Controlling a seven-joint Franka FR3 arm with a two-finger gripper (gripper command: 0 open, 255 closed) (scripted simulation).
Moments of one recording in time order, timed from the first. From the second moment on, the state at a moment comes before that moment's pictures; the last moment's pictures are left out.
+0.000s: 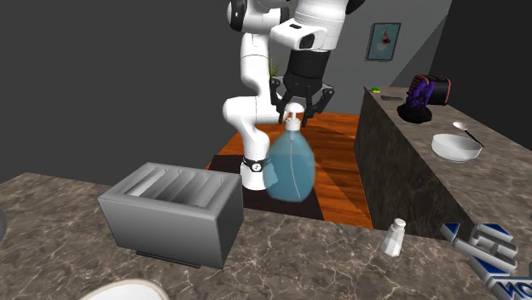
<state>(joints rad) 0.06 -0.46 0.23 -2.12 0.00 1.45 0.32</state>
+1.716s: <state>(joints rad) 0.04 -0.34 0.23 -1.65 -0.03 1.10 0.31</state>
